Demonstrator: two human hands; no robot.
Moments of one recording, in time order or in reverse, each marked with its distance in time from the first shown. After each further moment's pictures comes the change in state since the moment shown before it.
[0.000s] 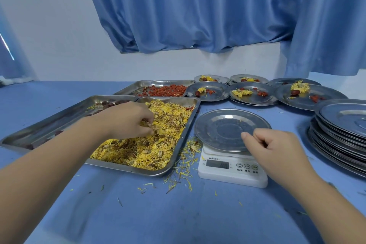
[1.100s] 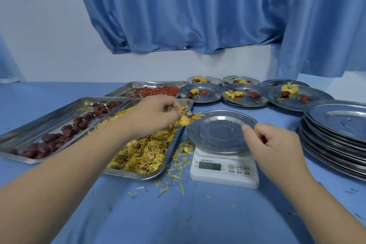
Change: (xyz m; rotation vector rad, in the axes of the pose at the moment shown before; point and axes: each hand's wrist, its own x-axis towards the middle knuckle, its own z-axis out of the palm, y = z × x) left_hand 0.030 0.073 -0.012 -0.648 0.258 -0.092; right_hand 0.002 -0.003 -0.006 0.010 0.175 0.017
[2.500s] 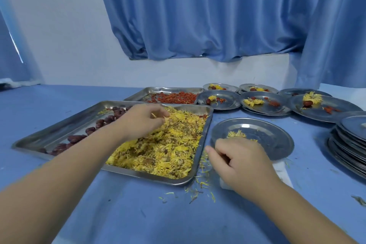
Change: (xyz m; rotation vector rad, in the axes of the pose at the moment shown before) left_hand -0.025 -0.083 -0.045 0.022 0.030 -0.197; right_hand -0.010 -0.078 0.065 -0.159 -0.176 -0.433
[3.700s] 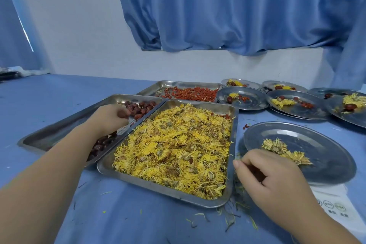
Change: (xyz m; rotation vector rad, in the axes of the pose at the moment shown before) left_hand 0.032 -0.170 -0.048 0.248 0.149 -0.315; right_hand 0.006 0.002 0.039 0.095 -0.059 0.127
